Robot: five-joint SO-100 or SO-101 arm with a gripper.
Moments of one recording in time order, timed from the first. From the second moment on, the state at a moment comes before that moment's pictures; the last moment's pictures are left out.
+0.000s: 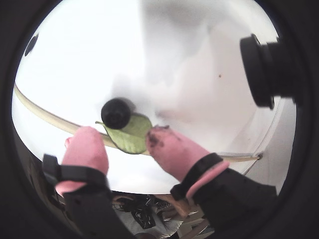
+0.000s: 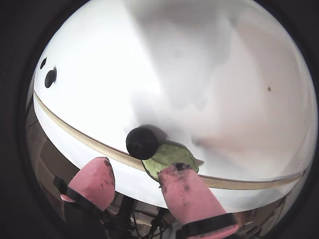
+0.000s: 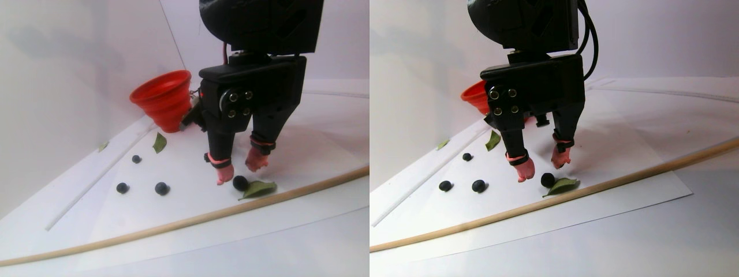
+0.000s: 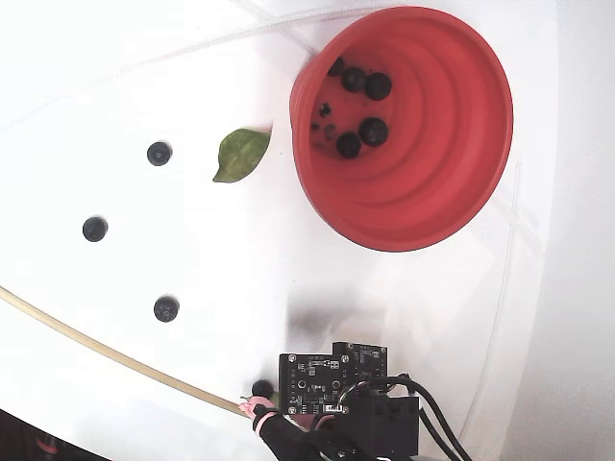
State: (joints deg) arm 21.3 91.3 156.4 -18.1 -125.3
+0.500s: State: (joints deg) arm 21.1 84.6 154.8 -23.4 -125.3
